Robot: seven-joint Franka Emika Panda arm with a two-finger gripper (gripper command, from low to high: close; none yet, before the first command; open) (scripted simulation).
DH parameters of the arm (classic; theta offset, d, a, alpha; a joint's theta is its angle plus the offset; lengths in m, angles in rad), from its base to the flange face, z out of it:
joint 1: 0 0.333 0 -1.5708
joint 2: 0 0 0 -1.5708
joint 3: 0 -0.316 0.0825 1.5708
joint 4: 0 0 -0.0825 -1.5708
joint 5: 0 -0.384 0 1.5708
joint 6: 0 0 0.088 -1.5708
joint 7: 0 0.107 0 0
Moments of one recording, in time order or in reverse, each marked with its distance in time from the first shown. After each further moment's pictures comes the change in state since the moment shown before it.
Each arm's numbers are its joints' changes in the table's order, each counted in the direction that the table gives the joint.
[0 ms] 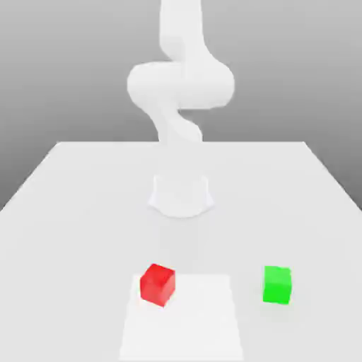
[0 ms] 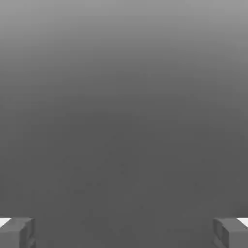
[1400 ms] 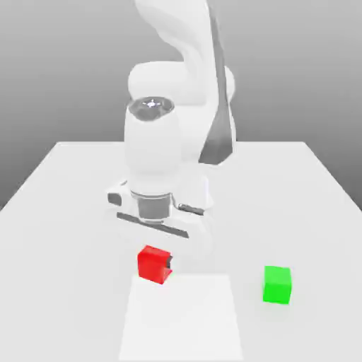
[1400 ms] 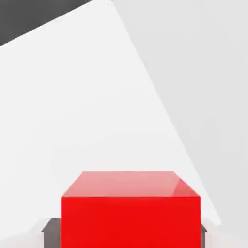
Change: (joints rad) arm -0.024 0.673 -0.065 0.477 -0.018 -0.431 0.276
